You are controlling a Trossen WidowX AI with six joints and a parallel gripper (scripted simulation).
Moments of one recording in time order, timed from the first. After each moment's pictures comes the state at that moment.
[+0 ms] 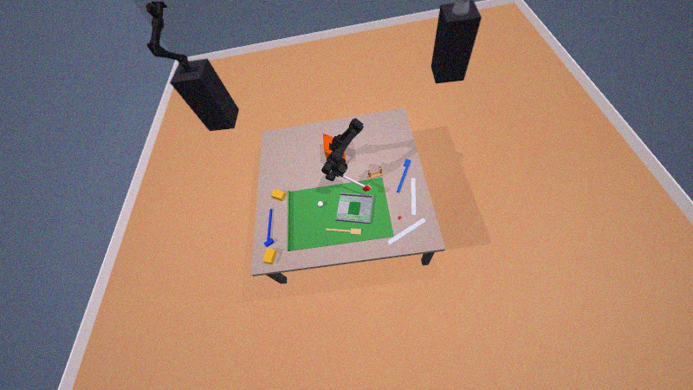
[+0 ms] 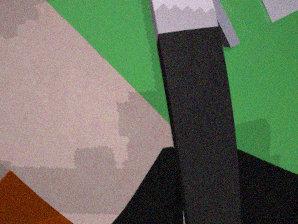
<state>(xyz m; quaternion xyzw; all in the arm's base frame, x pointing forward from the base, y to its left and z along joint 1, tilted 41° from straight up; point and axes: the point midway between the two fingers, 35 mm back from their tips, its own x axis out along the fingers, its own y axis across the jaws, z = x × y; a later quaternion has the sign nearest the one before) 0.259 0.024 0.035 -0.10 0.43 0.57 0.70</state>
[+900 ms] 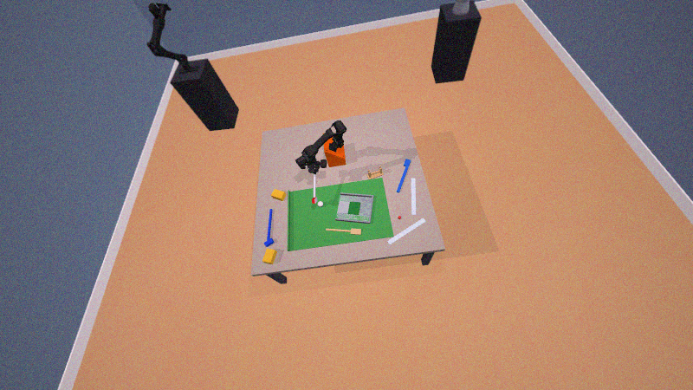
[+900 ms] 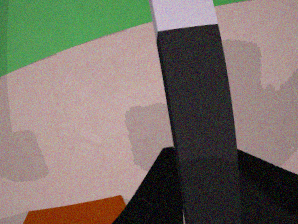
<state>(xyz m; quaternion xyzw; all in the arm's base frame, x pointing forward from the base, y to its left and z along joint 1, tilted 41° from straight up) 0.205 -0.109 -0.065 0.24 0.68 0.23 0.65</state>
